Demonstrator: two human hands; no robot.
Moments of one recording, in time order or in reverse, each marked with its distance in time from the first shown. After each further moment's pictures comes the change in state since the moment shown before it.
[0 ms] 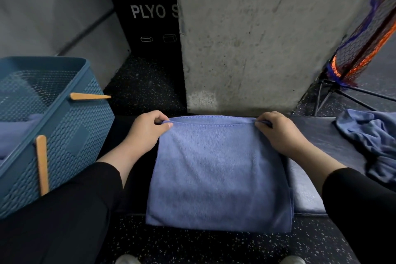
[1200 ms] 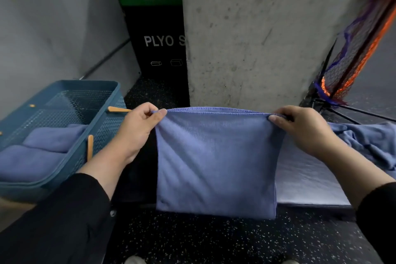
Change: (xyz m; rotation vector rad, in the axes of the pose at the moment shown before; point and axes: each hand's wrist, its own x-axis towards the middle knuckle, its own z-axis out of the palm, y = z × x) left_hand -0.066 0.067 -0.074 -0.560 0.008 0.164; right_hand -0.074 -0.072 -0.115 0.054 0.132 -0.045
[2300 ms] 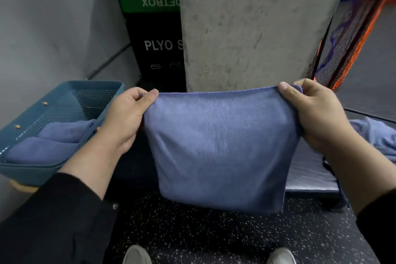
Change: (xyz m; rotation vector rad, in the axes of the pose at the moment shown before) left_hand -0.039 0.069 0.004 -0.051 0.134 0.037; right_hand -0.042 -0.043 -0.048 0.738 0.241 0.063
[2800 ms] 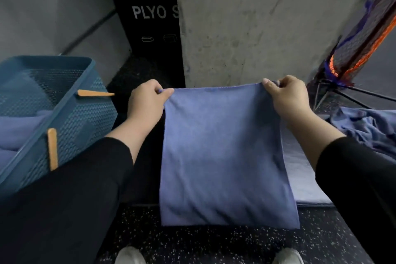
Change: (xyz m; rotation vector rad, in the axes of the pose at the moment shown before) left_hand 0.114 -0.135 0.041 0.773 0.127 0.001; right_hand 0.116 0.139 0.070 -0.504 0.107 0.156
